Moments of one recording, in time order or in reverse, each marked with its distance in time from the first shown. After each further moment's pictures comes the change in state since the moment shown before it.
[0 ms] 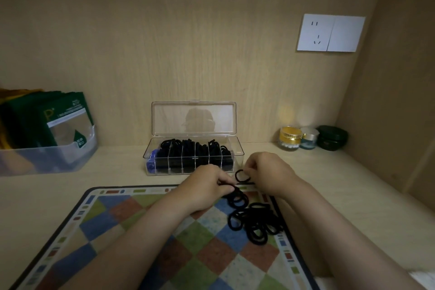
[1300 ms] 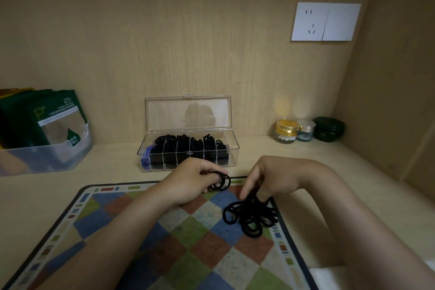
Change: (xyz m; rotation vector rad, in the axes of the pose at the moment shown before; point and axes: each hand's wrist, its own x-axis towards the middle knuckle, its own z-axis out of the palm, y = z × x) left_hand -0.017 0.003 -0.014 -0.235 0.004 -0.142; right_hand -0.026 0.009 -0.046 0.154 -0.652 -0.232
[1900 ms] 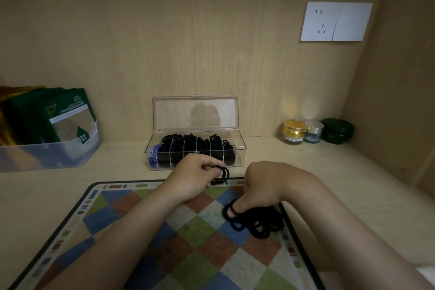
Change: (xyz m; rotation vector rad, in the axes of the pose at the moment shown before) left_hand 0.005 -0.008 -0.001 -0.079 0.167 -0.035; right_hand 0.003 -0.050 0.024 -0.369 0.144 0.247
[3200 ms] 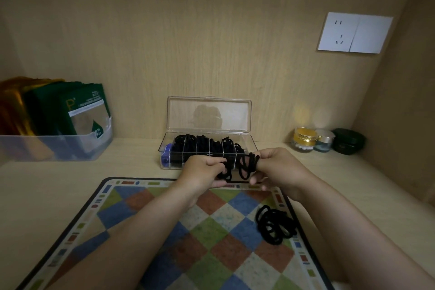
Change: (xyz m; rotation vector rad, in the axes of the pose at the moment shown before) left_hand 0.005 -0.009 0.001 -0.556 0.063 -0.216; right_hand 0.031 0.008 0.010 1.267 0.204 -0.059
